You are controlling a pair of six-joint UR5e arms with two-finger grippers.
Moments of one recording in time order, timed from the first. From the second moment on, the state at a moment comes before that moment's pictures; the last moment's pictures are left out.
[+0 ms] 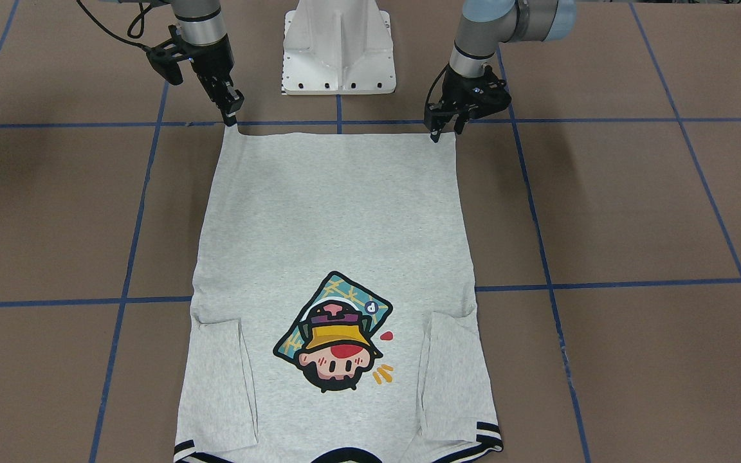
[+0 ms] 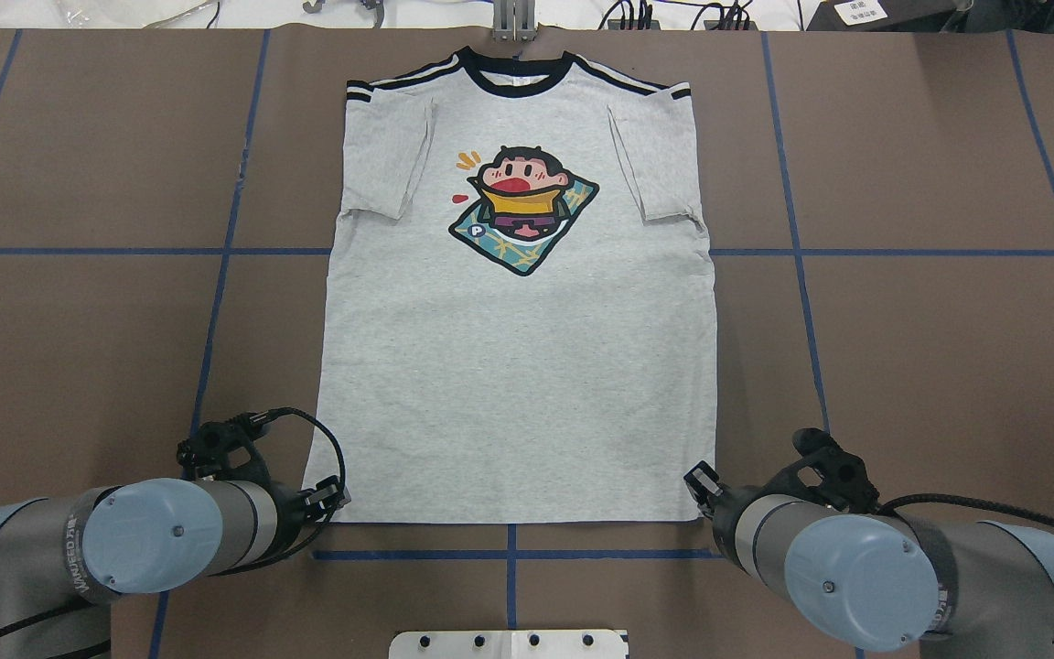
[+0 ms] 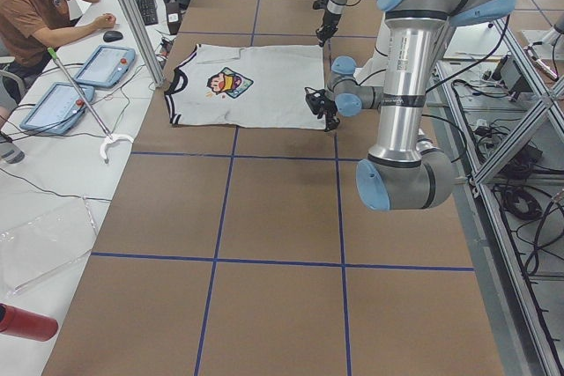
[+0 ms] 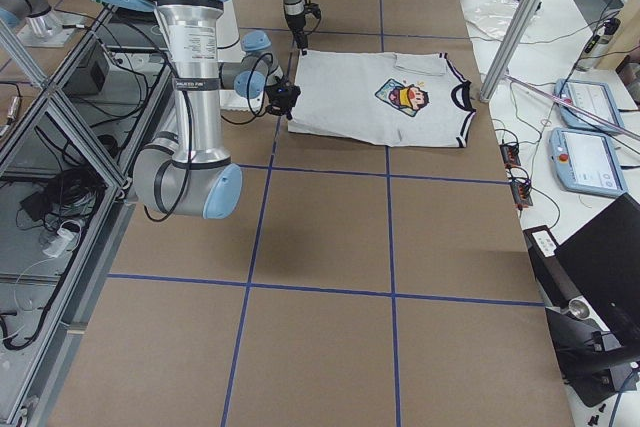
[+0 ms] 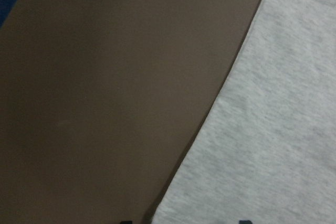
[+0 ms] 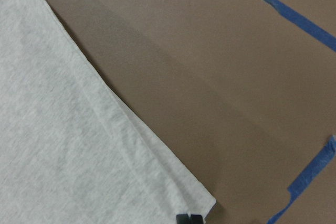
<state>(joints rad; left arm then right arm) -0.21 -1.72 -2.00 -1.87 -1.58 -1.87 0.14 -1.46 2.18 -1.48 1.43 2.35</state>
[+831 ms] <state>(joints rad) -0.21 -1.72 -2.11 -1.77 -1.59 -1.87 0.14 -1.45 2.18 -1.48 1.43 2.35</state>
